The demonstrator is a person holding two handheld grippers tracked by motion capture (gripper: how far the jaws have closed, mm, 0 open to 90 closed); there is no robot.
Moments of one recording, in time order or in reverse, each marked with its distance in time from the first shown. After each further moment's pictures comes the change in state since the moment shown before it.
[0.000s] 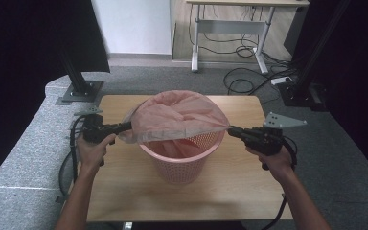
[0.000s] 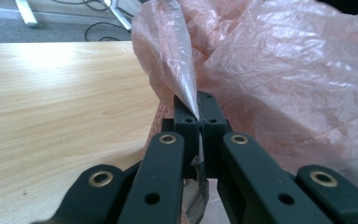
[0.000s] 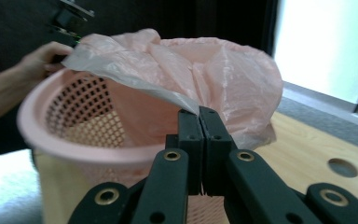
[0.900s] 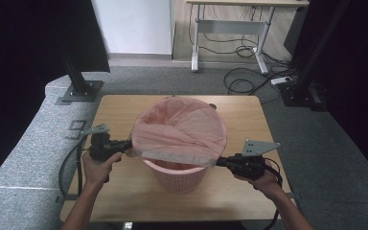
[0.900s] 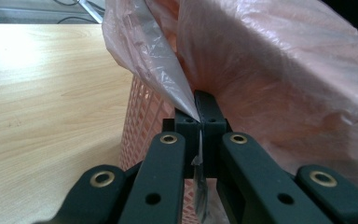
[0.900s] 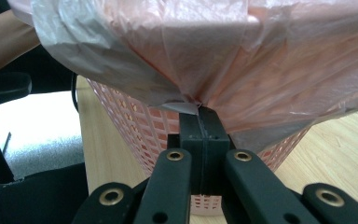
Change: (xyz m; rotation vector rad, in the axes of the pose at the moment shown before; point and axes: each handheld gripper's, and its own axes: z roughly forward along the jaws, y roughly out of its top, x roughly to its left) left arm -0.021 -0.042 0.005 0.023 -0.083 0.061; right arm 0.029 -0.060 0.029 0.160 0.162 -0.094
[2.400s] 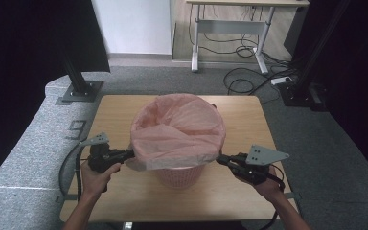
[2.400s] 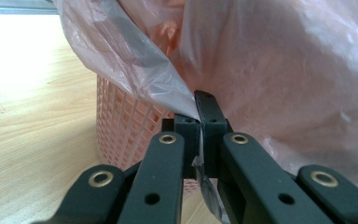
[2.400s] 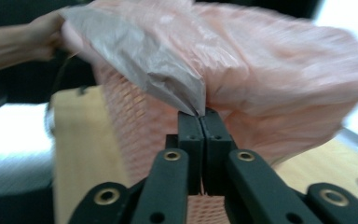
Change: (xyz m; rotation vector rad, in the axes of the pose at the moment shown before) left arm -0.013 -0.019 -0.005 0.021 -0.041 0.034; right arm 0.024 0.006 -0.008 -0.107 -0.072 -0.144
